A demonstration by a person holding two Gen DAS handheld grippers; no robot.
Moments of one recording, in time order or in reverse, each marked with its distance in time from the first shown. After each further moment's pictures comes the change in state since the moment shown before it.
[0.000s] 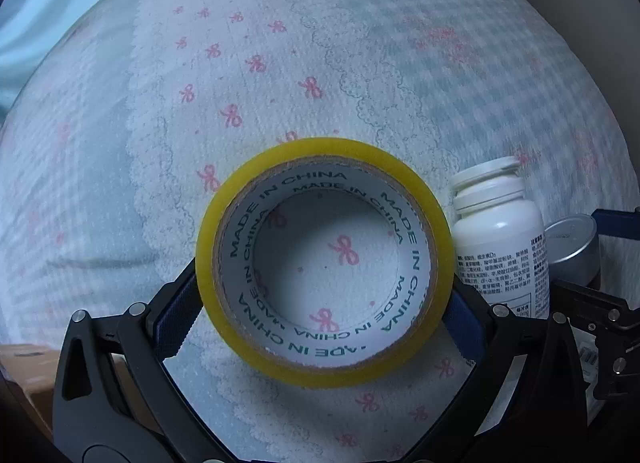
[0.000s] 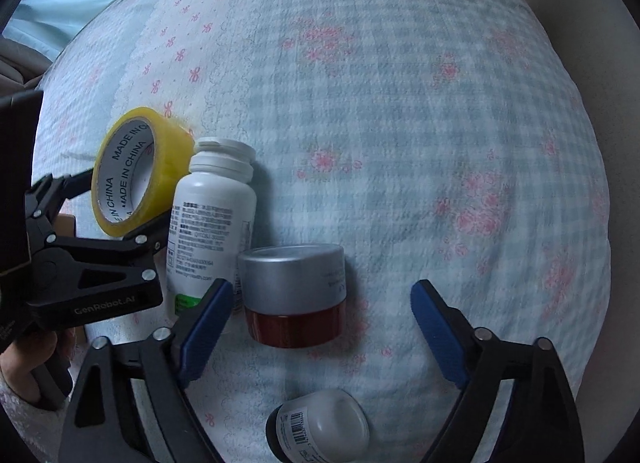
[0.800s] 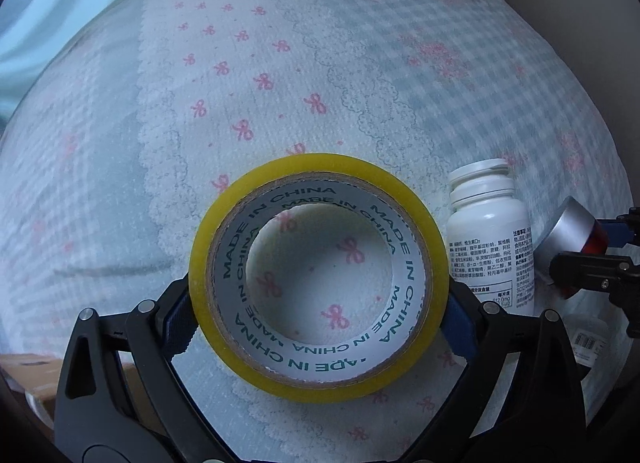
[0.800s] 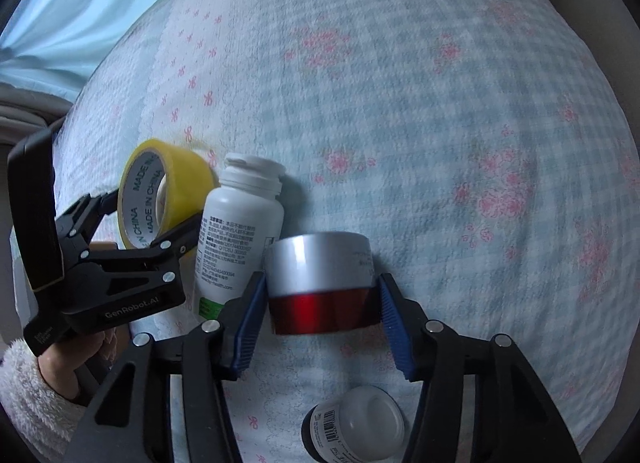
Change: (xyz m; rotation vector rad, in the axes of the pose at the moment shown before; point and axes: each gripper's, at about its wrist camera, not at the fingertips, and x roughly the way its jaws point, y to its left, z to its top) left arm -0.038 0.001 -0.011 0.010 -0.053 -0.008; right arm -0.004 -0.023 0.003 0.129 -0.023 0.188
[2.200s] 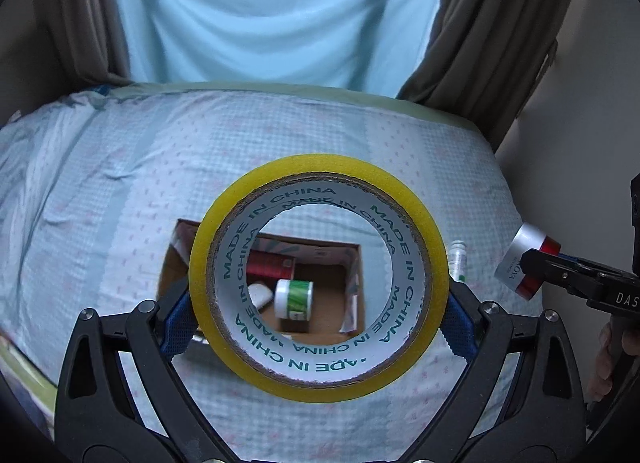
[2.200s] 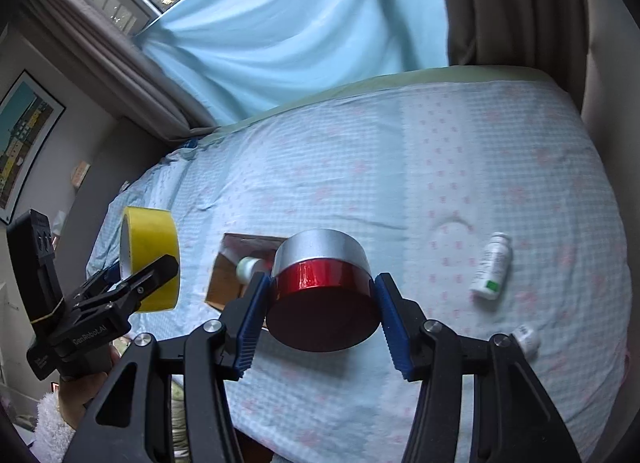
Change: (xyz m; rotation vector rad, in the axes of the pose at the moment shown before) left arm -0.383 0.206 -0.186 -0.470 -0.343 0.066; right arm -0.234 0.272 -0.120 -0.264 -0.297 0.223
